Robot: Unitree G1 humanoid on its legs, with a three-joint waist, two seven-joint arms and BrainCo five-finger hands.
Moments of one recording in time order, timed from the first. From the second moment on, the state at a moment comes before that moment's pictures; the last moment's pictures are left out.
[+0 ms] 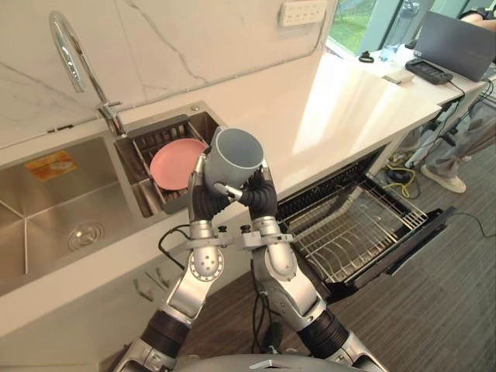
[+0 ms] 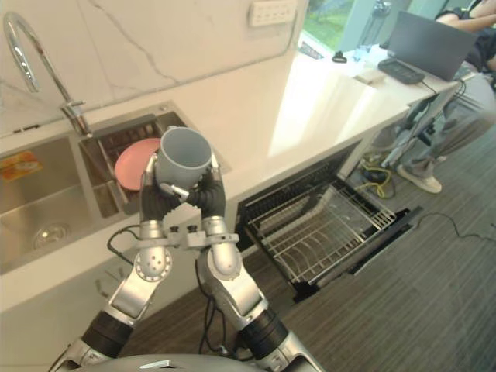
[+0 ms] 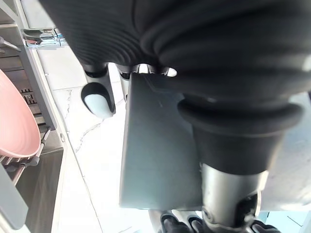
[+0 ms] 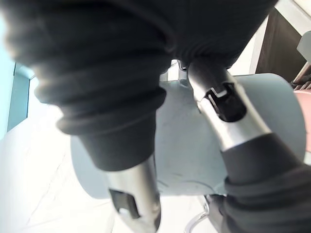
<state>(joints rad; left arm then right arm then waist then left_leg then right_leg) -0.14 0.02 -0.41 0.01 0.34 -0.14 0.65 -0.20 -0.03 0.57 -0.13 0.35 -0.27 -0.40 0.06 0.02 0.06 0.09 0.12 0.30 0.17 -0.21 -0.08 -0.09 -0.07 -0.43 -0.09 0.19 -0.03</state>
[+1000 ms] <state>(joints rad) -0.03 0.07 -0.37 -0.07 0.57 -0.22 0.65 -0.03 -0.11 0.20 -0.28 0.60 -0.28 0.00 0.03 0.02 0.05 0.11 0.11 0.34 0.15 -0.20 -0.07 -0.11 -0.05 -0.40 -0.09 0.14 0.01</state>
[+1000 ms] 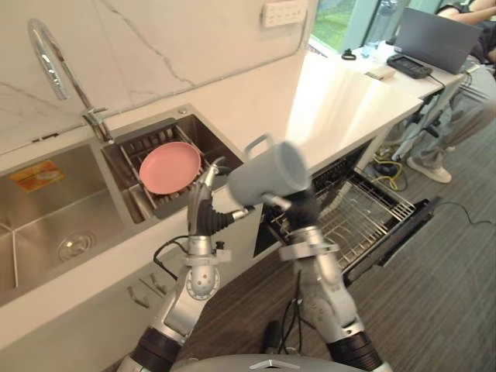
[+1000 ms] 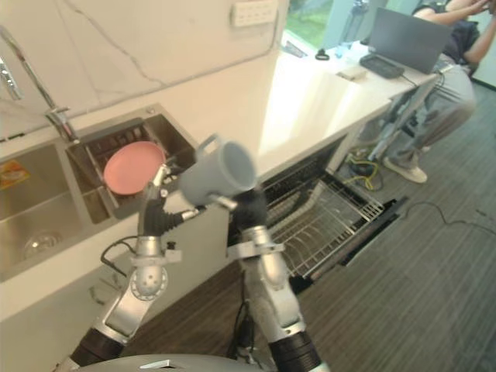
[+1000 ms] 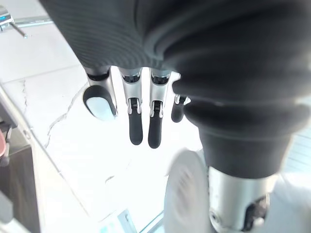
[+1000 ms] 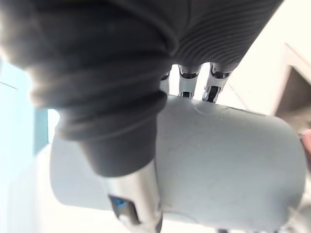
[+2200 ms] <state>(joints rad) -0.03 0.04 -0.42 -0.07 0.15 -0.26 0.32 -0.11 -0.14 -0.15 -0.39 0.54 -0.17 -0.21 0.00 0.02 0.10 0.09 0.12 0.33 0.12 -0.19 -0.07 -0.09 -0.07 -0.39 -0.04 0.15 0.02</state>
